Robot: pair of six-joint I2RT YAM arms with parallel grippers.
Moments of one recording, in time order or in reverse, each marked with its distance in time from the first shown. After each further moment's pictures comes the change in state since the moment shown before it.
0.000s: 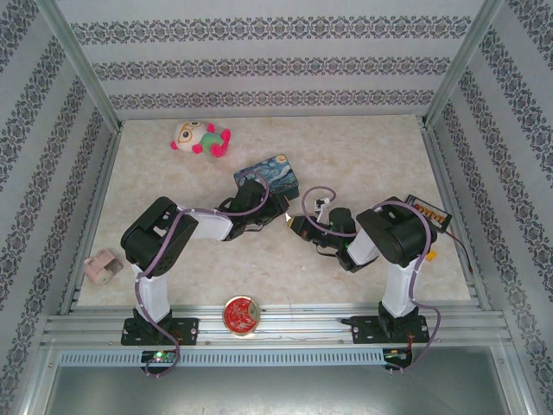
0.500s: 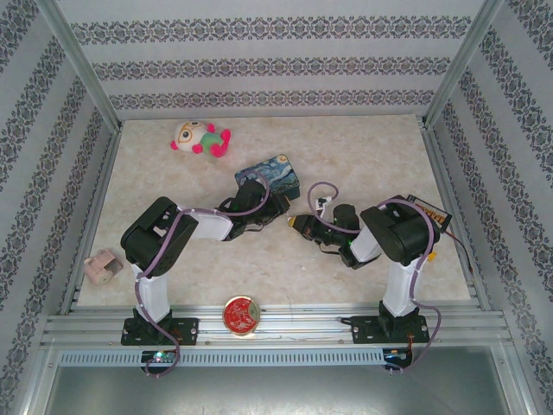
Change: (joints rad) left arm 0.000 0.000 0.000 0.005 0.016 0.000; right arm -0.055 -0.003 0.014 -0.019 -0.129 0.067
